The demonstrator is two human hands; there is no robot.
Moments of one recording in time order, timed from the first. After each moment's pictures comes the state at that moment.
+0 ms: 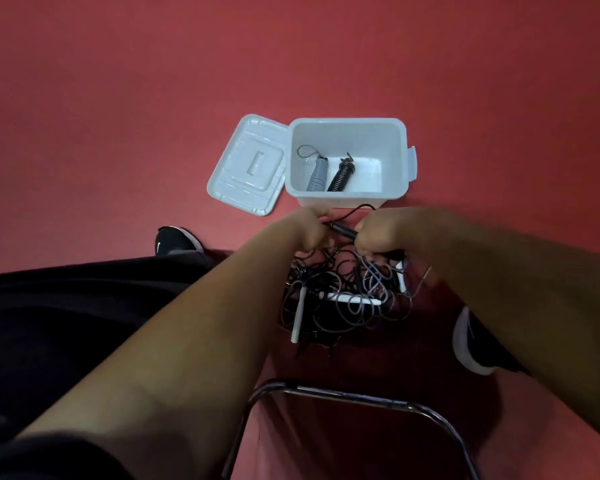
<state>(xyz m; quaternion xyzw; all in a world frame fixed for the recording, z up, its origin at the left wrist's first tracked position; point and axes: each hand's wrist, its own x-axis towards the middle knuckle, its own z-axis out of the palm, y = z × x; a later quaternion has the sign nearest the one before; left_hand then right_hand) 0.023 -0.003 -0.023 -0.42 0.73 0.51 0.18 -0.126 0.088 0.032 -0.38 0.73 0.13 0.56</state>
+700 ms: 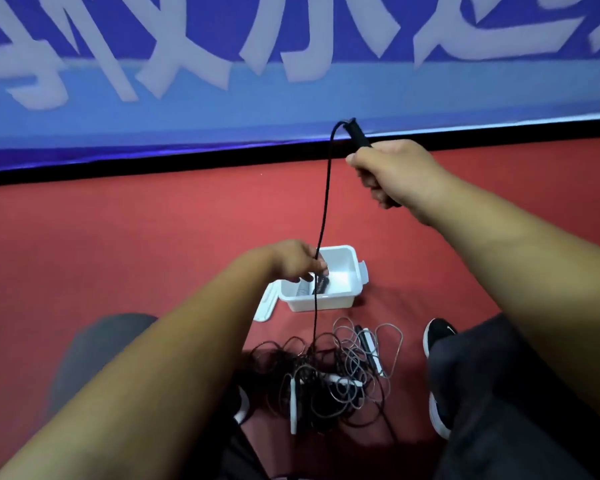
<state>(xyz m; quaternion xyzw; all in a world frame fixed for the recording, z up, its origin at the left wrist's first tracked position) 0.007 0.016 0.234 -0.36 0.80 0.46 0.15 -0.162 0.149 0.370 -0.37 0.71 -0.50 0.32</state>
